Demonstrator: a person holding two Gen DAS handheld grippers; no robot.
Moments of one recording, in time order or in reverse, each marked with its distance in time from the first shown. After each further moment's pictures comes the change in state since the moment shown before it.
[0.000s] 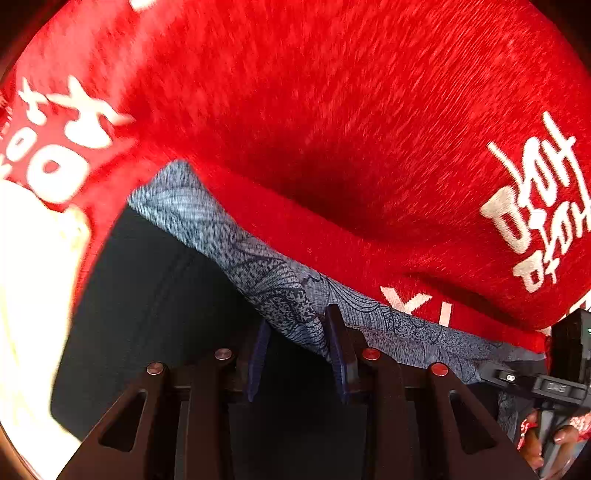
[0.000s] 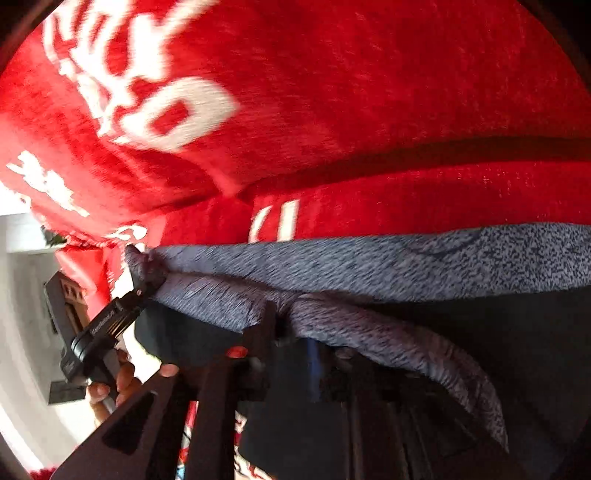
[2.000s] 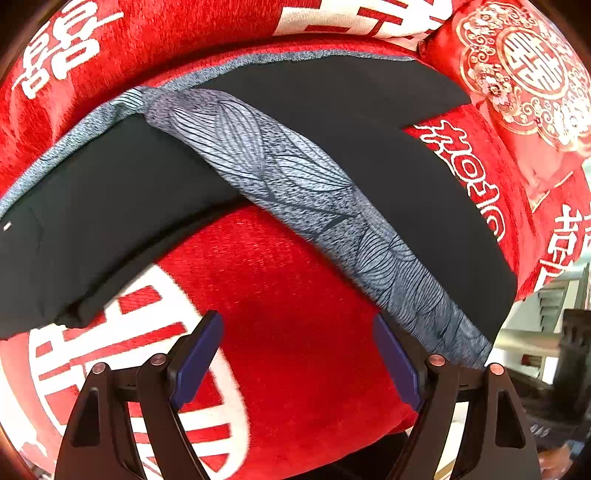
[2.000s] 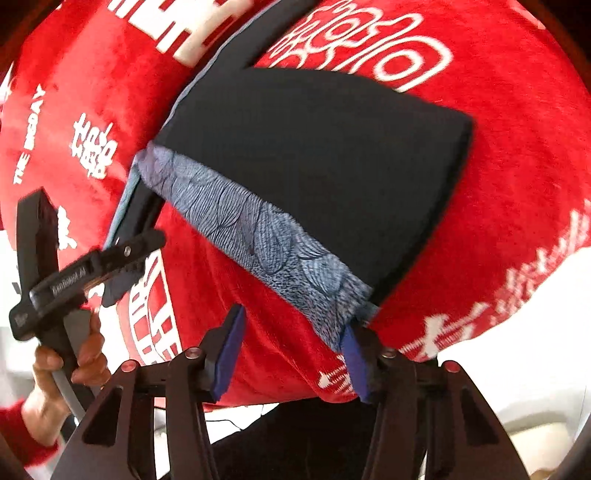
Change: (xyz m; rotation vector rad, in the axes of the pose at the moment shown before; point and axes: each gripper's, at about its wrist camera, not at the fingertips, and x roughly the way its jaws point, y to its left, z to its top) left arm -0.020 -0.285 -0.295 0.724 0.338 -0.104; right arm -0.149 -0.183 -0.384 0.425 -0.348 -0.098
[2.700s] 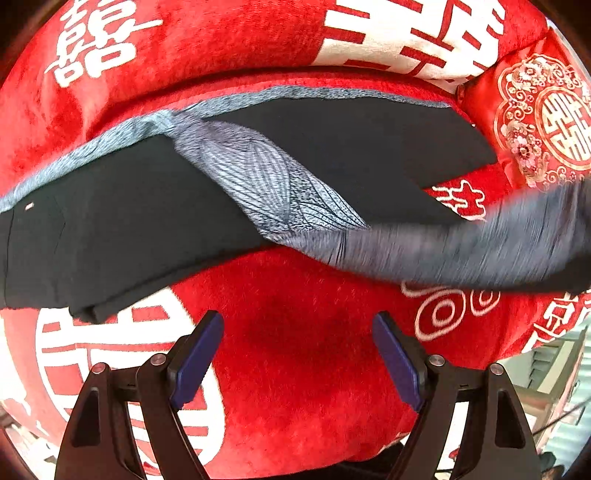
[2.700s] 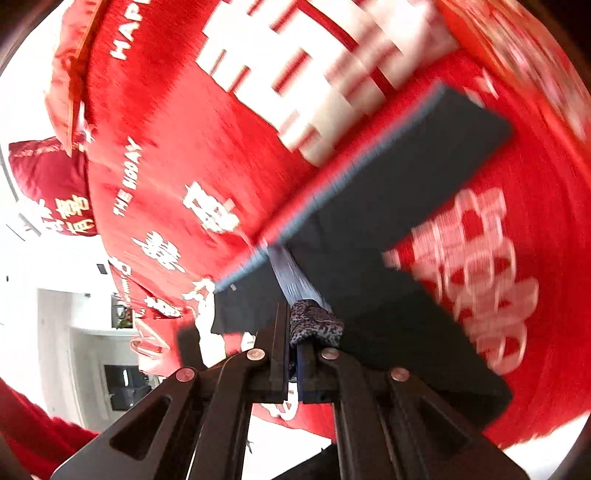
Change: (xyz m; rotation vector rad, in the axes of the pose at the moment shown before) left arm -0.021 -0.007 0.030 -0.173 -0.032 0.056; right arm -0.112 0.071 0.222 -0.181 -0.007 0.341
